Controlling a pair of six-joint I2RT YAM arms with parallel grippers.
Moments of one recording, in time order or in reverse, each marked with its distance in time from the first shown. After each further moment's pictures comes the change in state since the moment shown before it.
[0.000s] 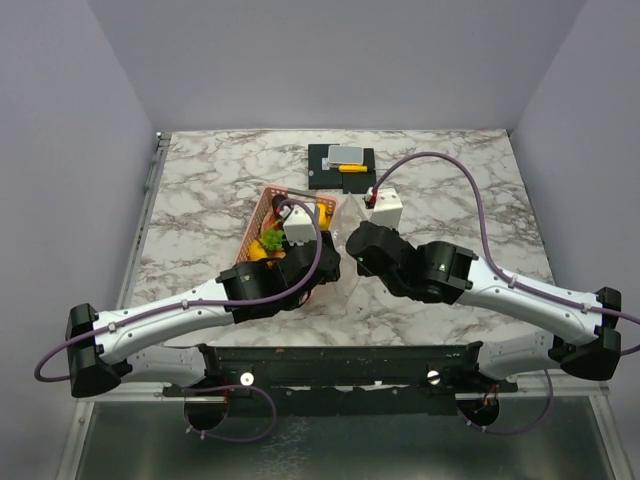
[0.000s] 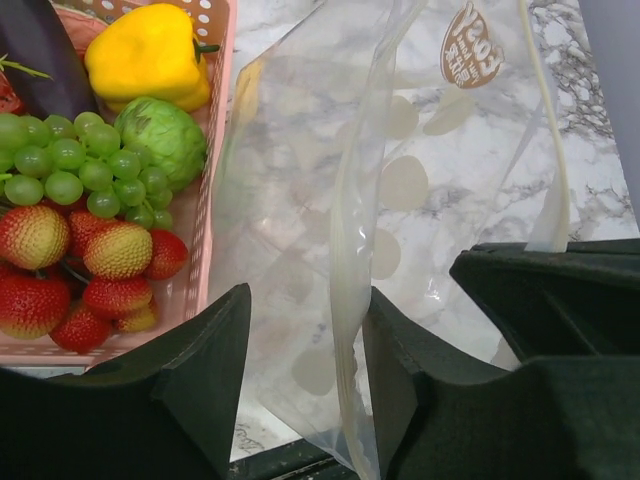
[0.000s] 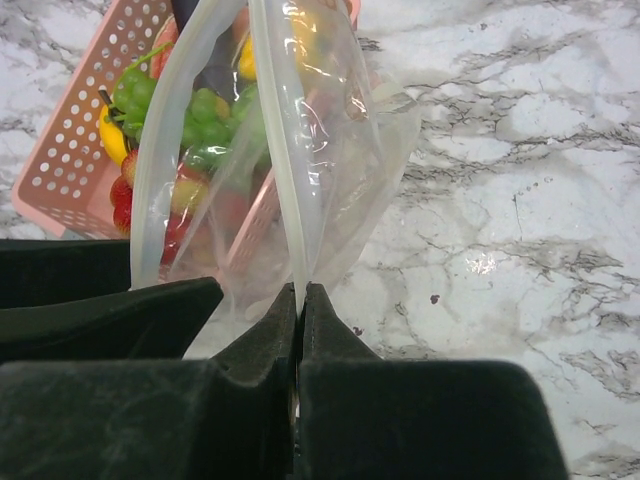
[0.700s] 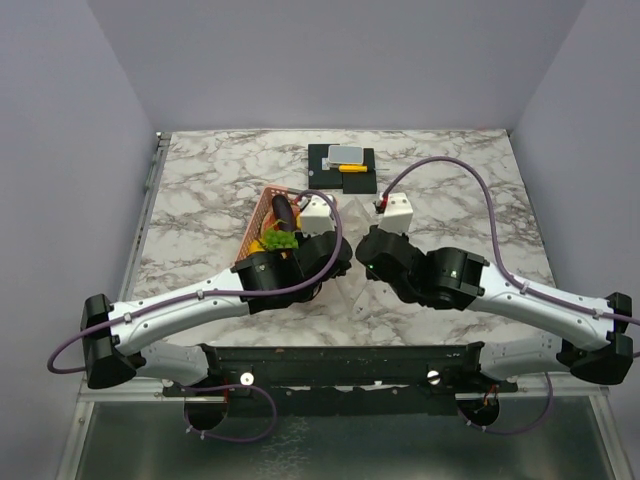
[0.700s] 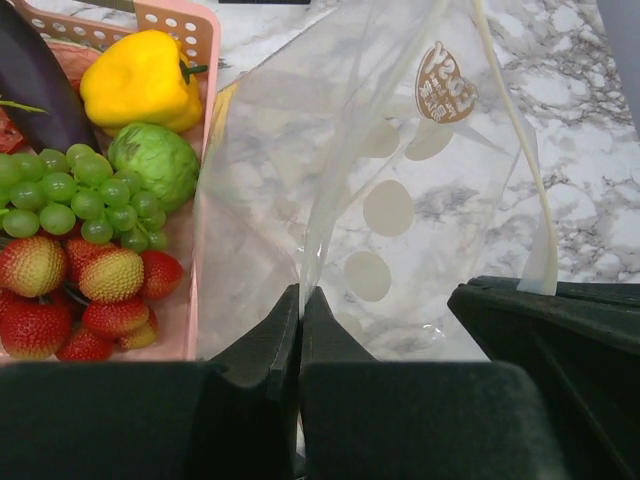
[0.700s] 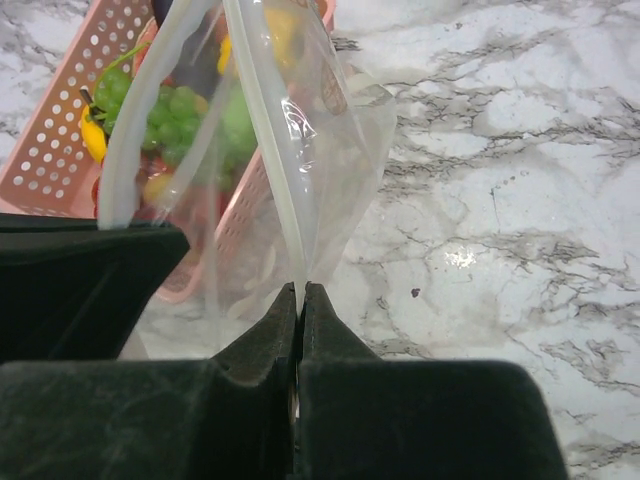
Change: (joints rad) left arm 0.000 0.113 0.113 -0.029 -0.002 0.063; right arm 0.015 -0.055 -0.051 -0.010 0.028 0.009
